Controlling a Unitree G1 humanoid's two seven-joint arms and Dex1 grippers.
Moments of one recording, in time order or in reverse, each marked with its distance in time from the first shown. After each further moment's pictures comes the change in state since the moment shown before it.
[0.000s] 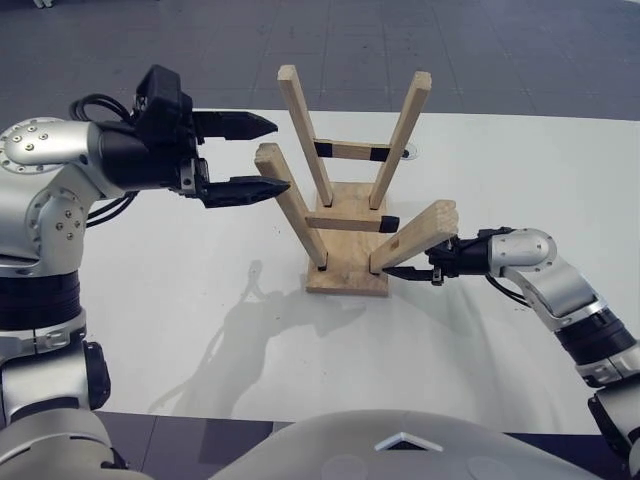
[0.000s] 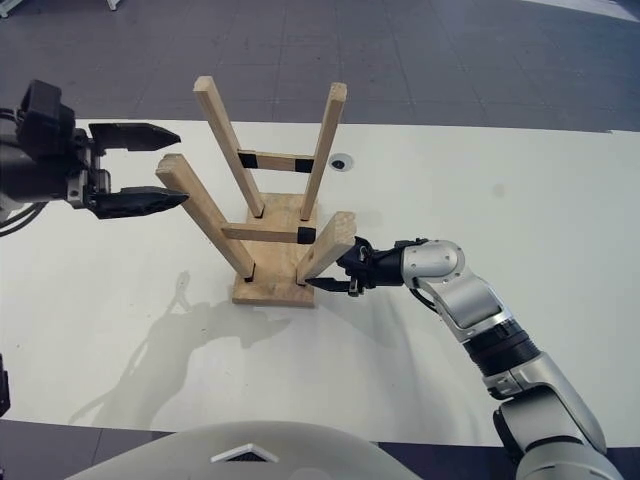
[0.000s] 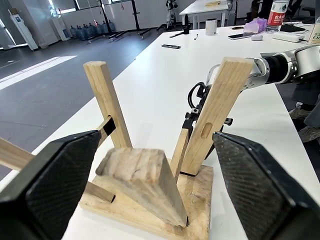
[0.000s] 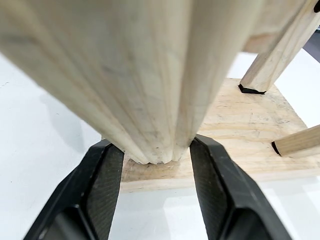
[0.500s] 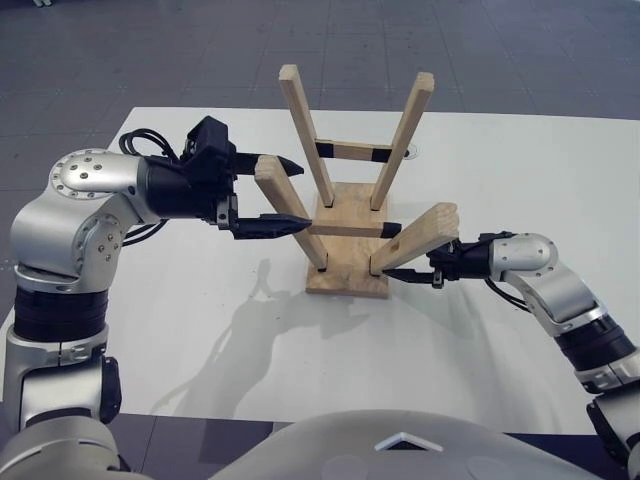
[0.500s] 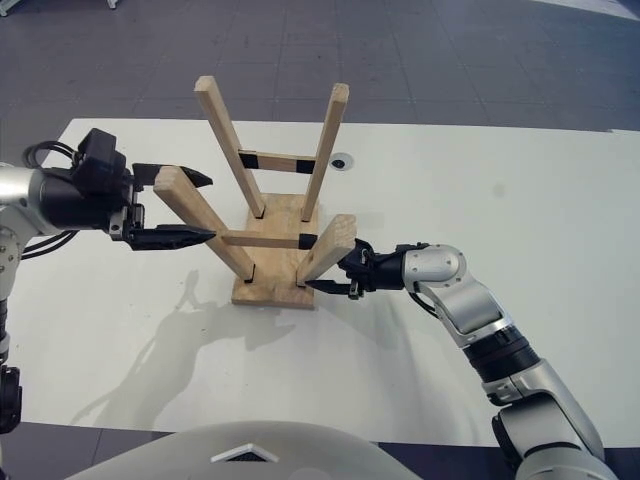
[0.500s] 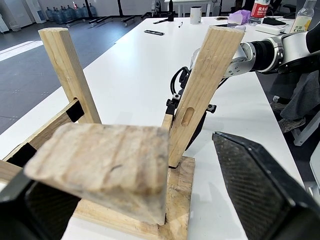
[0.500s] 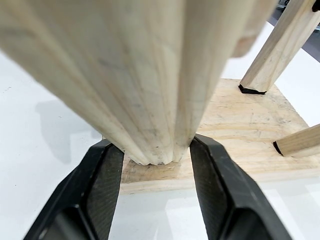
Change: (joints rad) left arm 0.081 -0.021 -0.035 -0.095 0.008 0.008 0.003; right arm 0.026 0.010 -0.020 -0.017 -0.001 0.008 0.000
